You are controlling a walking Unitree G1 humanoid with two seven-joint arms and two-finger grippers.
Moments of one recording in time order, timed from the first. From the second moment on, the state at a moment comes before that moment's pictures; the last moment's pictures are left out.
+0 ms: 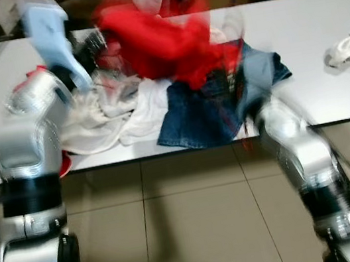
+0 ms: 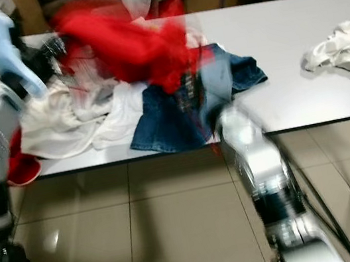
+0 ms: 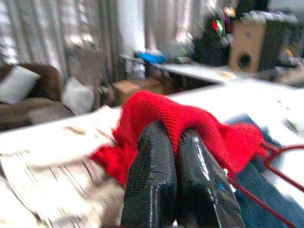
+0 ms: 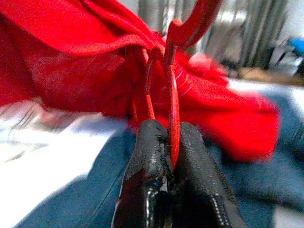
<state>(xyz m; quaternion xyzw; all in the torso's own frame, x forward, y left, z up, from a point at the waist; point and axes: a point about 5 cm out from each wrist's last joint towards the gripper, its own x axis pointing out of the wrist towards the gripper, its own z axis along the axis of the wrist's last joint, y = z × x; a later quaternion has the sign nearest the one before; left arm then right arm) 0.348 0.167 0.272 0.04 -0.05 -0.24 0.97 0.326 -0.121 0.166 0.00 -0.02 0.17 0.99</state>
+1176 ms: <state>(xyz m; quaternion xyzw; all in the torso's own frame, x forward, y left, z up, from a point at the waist) 0.316 0.142 0.269 -0.12 0.05 -0.41 0.90 0.322 -0.104 0.187 0.06 -0.06 0.24 0.97</state>
